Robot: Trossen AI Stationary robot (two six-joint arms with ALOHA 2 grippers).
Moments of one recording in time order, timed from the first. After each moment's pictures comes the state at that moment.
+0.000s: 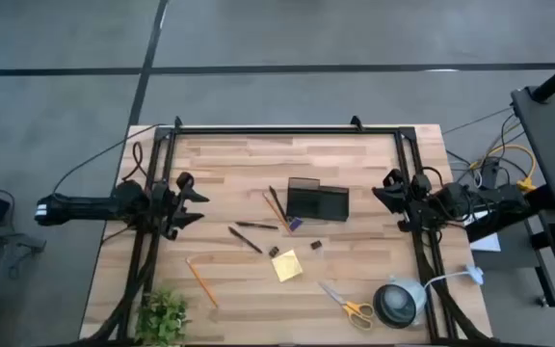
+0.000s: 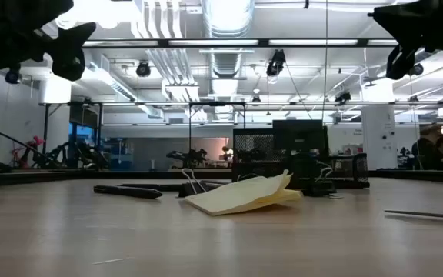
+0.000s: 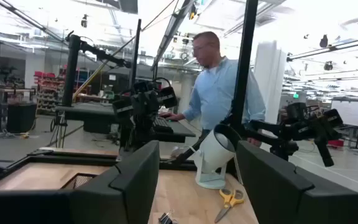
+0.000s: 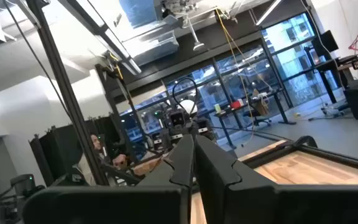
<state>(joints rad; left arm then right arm) 0.02 0.17 0.01 0.40 0.16 -0.18 0.19 0.02 0.01 0.39 0.29 0.34</state>
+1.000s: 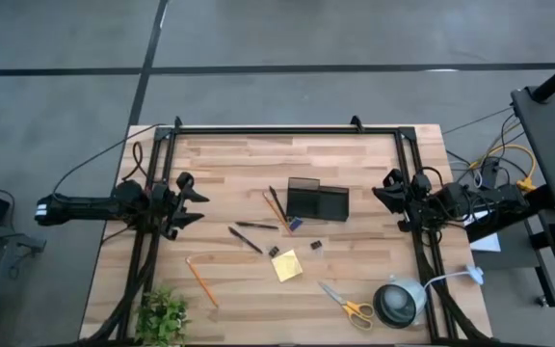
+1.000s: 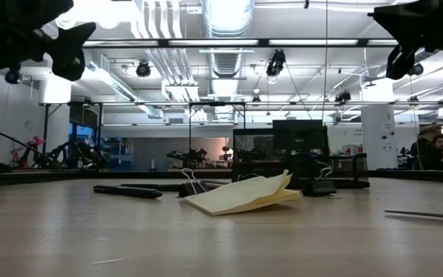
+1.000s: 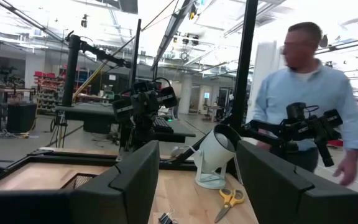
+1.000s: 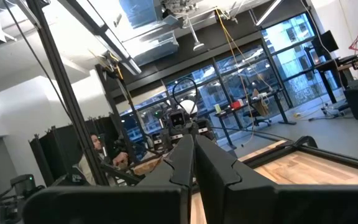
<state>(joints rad) 0.02 0.17 0.01 0.40 0.16 -0.18 0.19 0.02 0.01 0.39 0.29 0.34</state>
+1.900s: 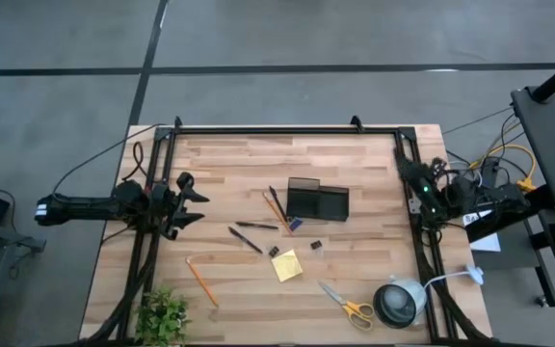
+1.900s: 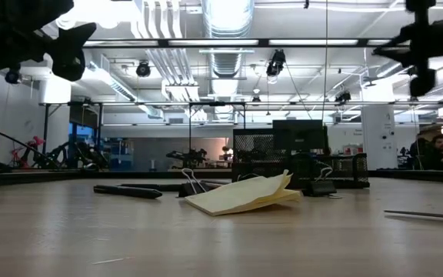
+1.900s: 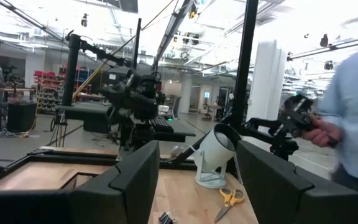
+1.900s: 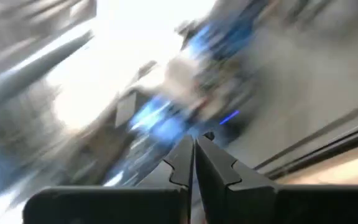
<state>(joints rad) 0.02 0.17 0.01 0.40 0.16 -0.18 0.19 0.04 0.08 0.45 1.17 0.68</state>
